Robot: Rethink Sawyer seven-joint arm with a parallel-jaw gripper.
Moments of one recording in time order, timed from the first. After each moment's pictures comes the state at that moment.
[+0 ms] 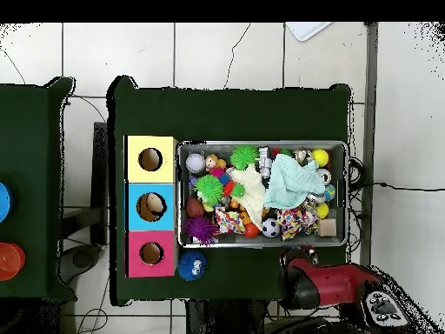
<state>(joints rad) -0.59 -0.46 -0.13 1.82 -0.84 -0.03 1.56</state>
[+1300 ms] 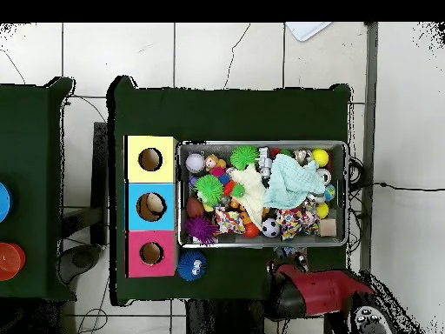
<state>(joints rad) -0.50 -0.63 -0.11 1.96 -0.81 0.10 1.56</state>
